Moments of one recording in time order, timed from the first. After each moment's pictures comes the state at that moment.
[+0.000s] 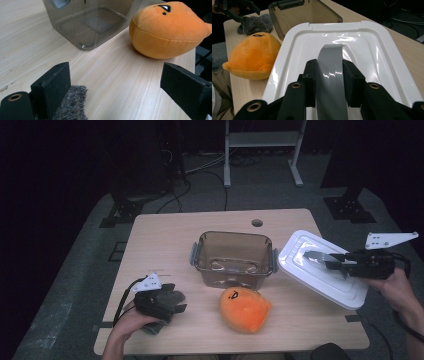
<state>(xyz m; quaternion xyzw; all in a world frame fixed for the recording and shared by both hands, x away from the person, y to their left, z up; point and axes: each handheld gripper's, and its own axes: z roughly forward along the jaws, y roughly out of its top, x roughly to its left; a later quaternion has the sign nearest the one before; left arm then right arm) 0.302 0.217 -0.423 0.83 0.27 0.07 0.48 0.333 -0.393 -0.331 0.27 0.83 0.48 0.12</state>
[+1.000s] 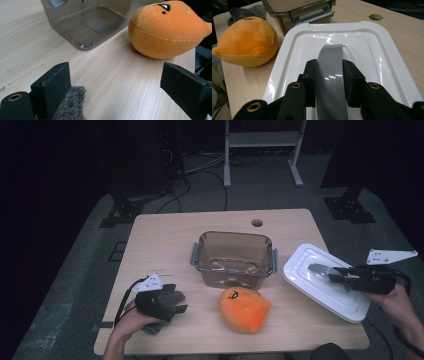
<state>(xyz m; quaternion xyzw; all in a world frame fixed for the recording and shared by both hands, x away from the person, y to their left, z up) 0.302 0.214 -0.424 0.84 0.27 0.07 0.48 0.316 -0.410 -0.375 0.31 0.82 0.47 0.12</state>
